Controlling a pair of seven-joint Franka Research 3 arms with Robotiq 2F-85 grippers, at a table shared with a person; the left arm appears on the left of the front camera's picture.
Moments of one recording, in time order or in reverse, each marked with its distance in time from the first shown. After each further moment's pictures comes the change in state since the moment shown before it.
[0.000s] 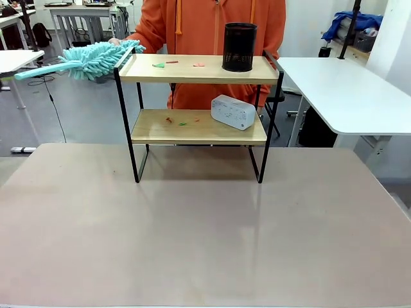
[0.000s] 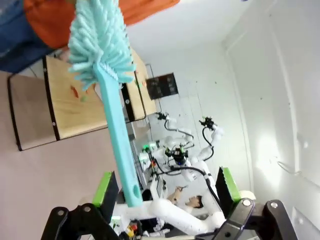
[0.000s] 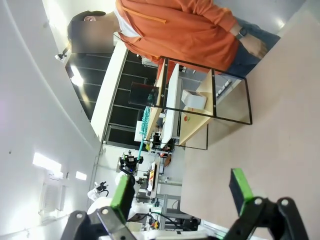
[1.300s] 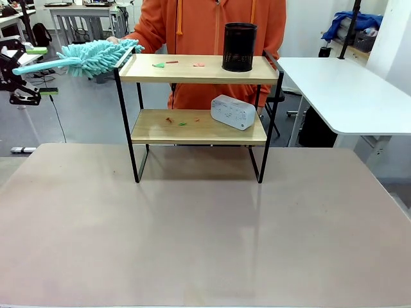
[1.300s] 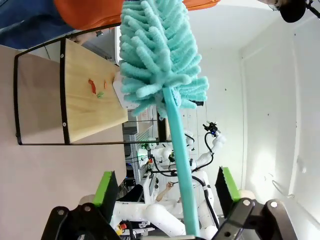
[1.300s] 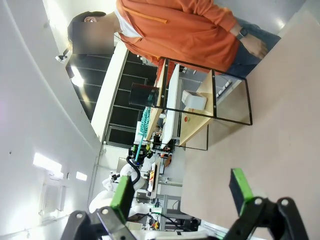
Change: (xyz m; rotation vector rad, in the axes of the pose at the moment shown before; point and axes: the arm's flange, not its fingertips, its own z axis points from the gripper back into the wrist) left arm 0.021 0.043 -0.058 0.065 0.017 0.160; right arm 0.000 0.000 0.000 0.002 -0.002 0.000
